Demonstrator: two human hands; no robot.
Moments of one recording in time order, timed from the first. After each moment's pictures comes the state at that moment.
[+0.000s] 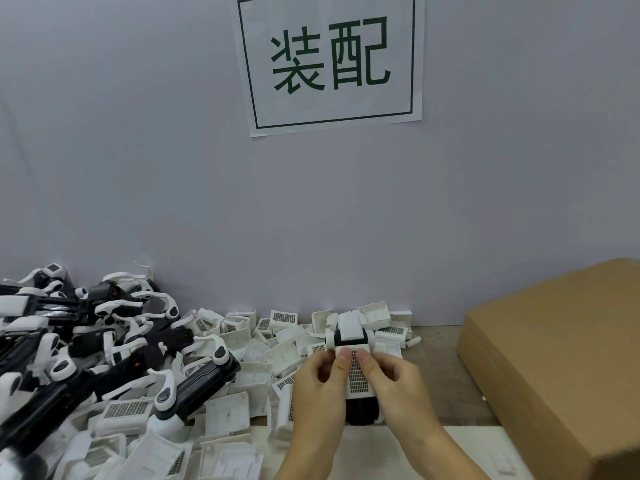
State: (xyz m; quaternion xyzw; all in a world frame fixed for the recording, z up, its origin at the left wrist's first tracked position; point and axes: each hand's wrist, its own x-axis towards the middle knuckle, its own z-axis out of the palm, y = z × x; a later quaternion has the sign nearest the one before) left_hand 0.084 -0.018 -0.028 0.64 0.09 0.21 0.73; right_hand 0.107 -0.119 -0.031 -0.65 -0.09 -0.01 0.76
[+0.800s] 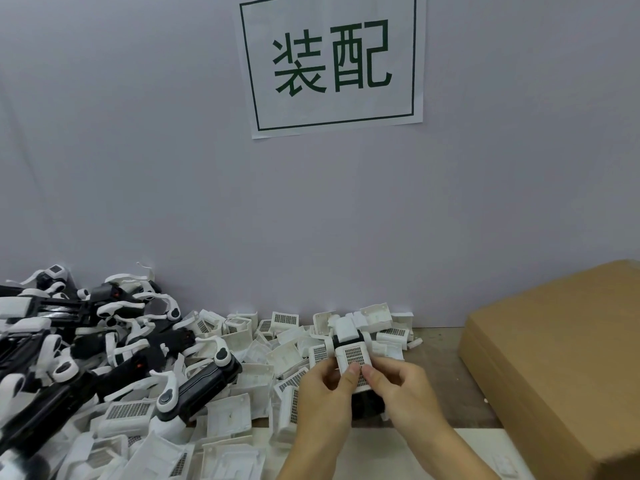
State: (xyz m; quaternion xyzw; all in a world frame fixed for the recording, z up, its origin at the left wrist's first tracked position) left_hand 0.084 -0.018 -0.031 0.67 0.09 0.17 0.72; right_hand 0.108 -0.127 -0.032 -0.68 -0.10 0.00 0.73
